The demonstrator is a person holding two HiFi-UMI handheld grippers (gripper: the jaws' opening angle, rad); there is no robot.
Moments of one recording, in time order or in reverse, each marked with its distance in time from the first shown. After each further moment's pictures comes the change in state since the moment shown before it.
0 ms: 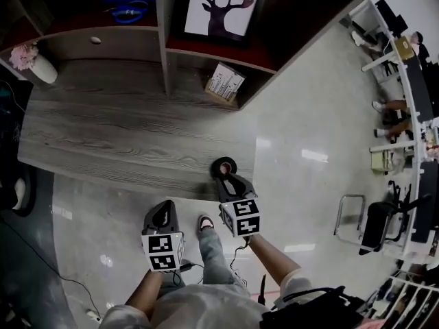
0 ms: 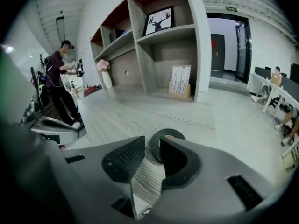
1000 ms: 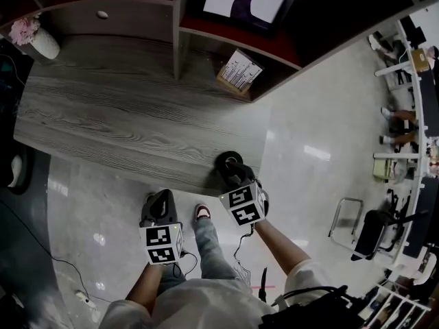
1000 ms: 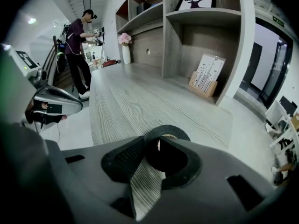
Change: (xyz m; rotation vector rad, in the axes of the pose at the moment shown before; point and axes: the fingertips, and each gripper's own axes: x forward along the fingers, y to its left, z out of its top) left arm 0.018 0.014 -0.011 -0.081 0.001 0.081; right arm 0.037 -0.001 -0.018 -0.350 0.197 0.103
